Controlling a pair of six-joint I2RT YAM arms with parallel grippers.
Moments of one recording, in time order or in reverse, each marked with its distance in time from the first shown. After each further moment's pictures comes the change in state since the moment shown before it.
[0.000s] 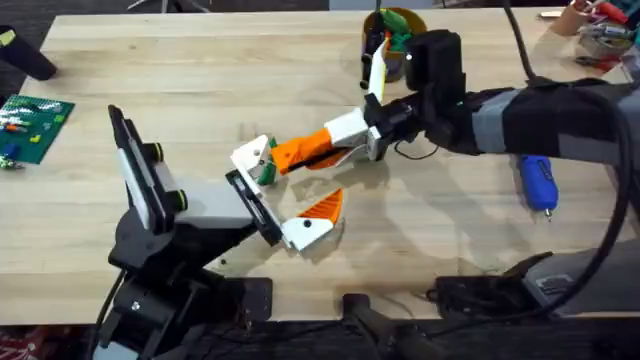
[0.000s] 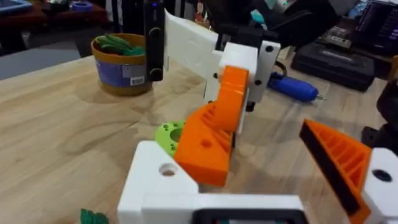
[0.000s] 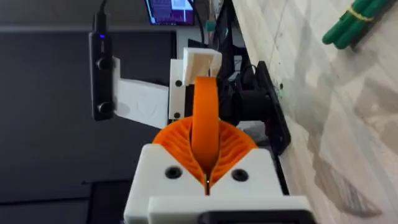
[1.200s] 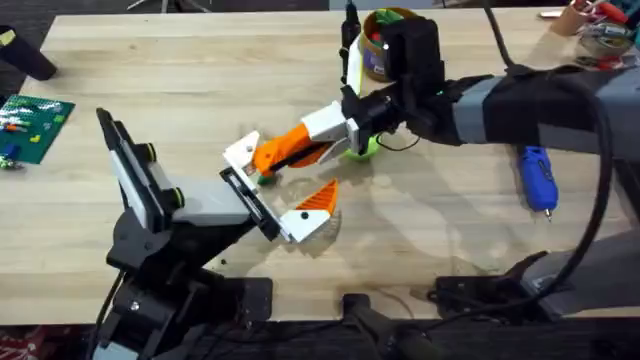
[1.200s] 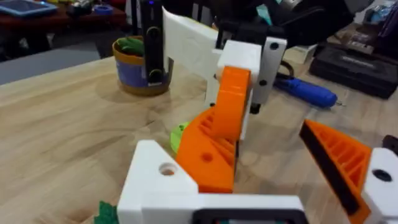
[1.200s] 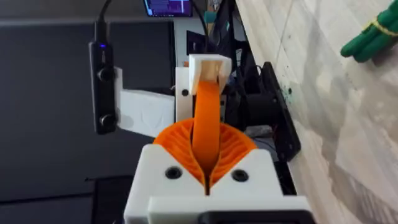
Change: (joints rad) left arm 0.007 -0.002 0.000 0.003 -0.054 -0.001; right arm 0.075 0.053 0.110 -0.011 0.029 0.070
